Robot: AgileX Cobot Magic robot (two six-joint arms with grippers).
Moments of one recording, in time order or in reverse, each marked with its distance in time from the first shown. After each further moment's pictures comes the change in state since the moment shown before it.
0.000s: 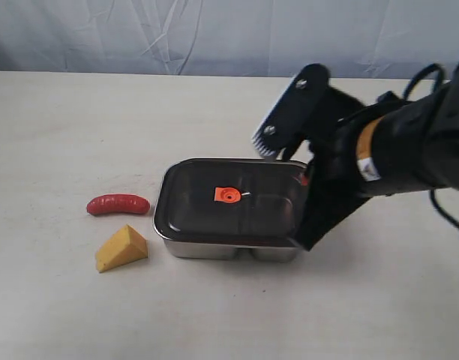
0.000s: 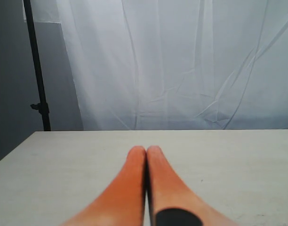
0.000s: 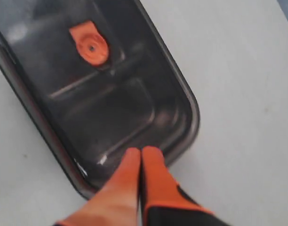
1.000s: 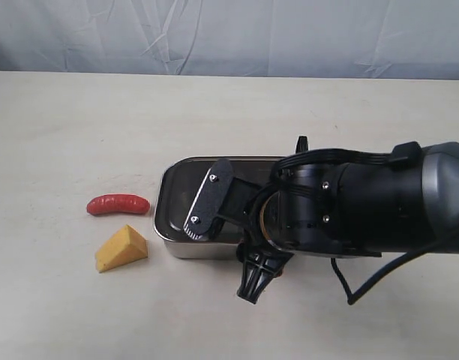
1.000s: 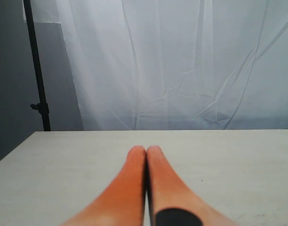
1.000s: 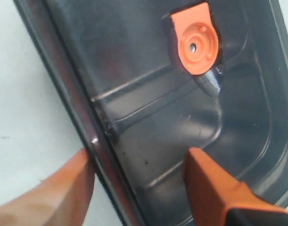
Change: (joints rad) left arm 0.000 0.000 0.000 0.000 0.000 0.000; right arm 0.142 0.371 -0.008 -0.260 -0.094 0.275
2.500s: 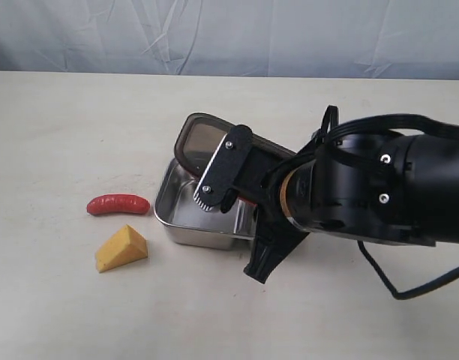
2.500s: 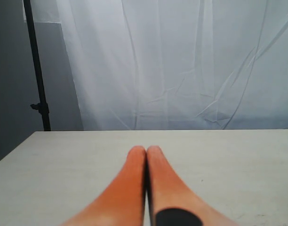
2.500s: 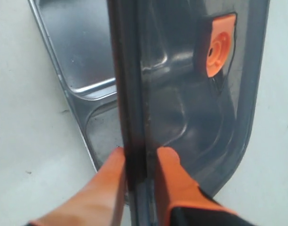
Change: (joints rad) left arm 0.000 0.000 0.000 0.000 0.000 0.000; right arm 0.003 -0.149 -0.002 0.012 0.058 -0.007
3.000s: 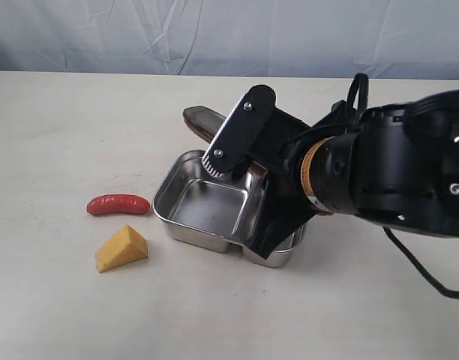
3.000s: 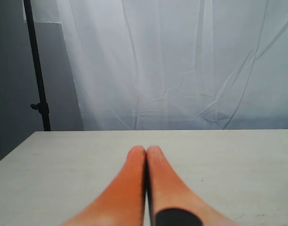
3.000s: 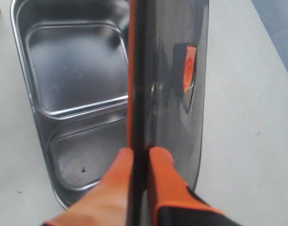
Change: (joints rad) left arm 0.000 0.000 0.000 0.000 0.000 0.000; right arm 0.000 -0.116 0.000 -0.065 0.003 0.088
